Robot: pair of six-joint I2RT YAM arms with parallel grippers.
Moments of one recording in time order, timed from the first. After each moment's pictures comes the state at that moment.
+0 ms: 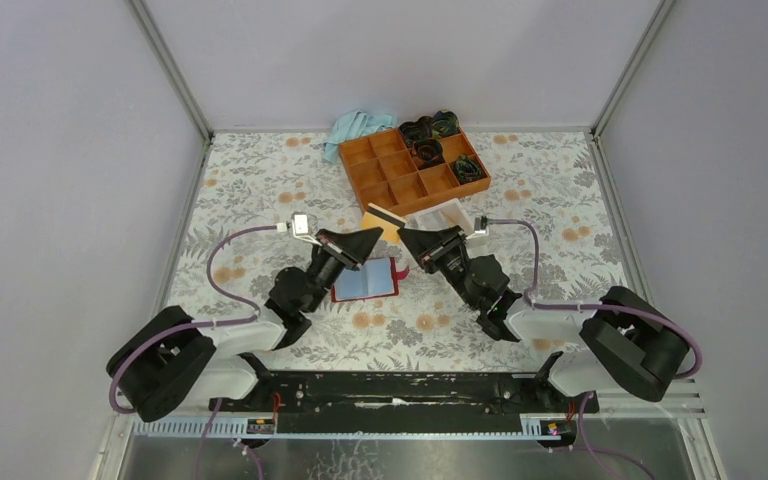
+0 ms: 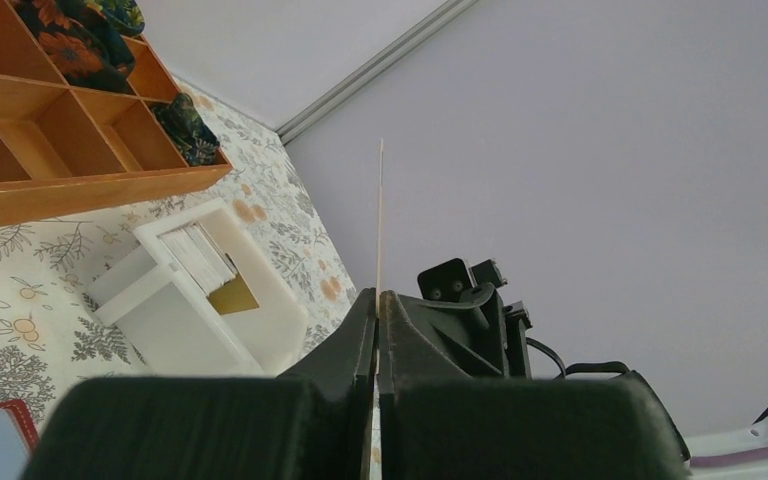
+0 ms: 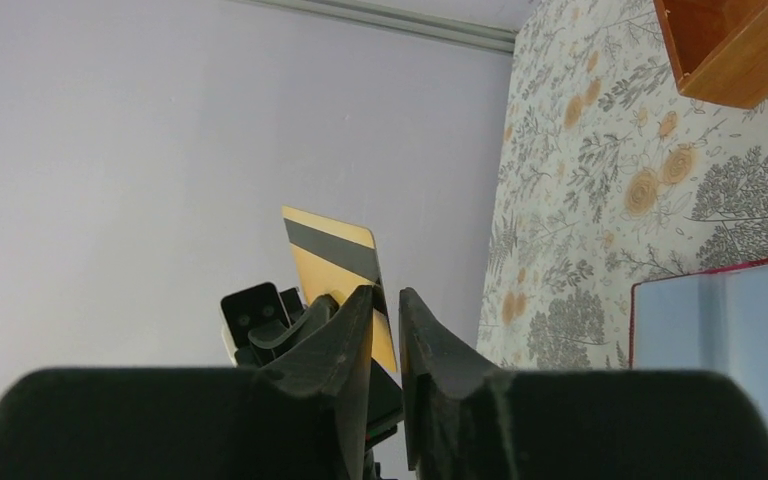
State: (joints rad) left arm -0.73 1.26 0.28 1.24 -0.17 -0.98; right arm 0.84 1.37 0.40 1.06 0.26 1.38
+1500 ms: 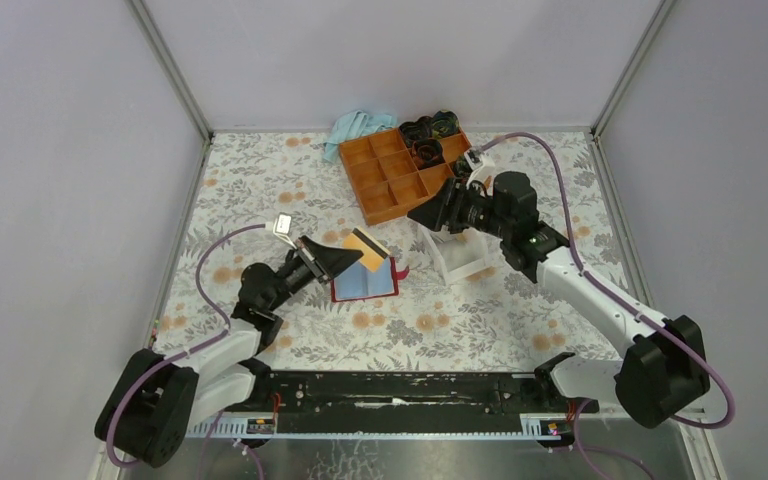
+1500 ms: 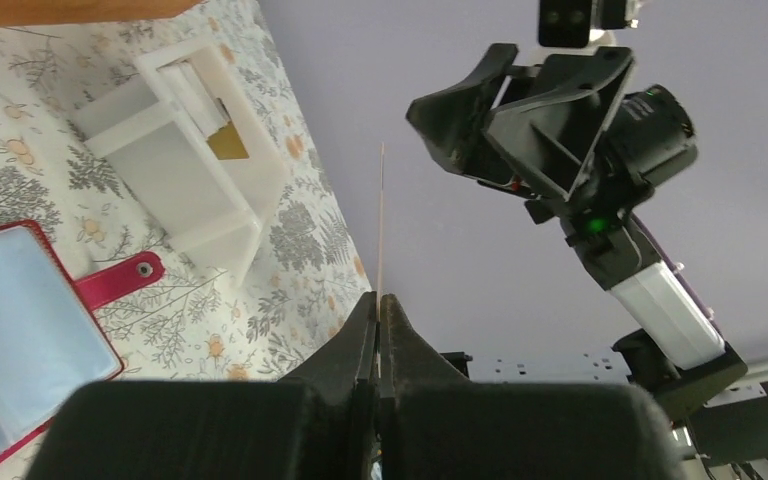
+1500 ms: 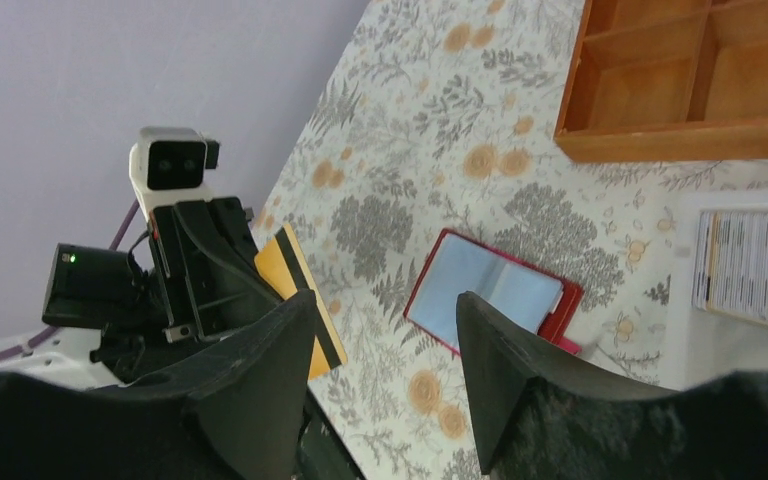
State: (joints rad) left arm -0.38 1.03 0.17 0.99 0.47 -1.21; right arm 0.50 1.24 0.90 0.11 -0.42 0.65
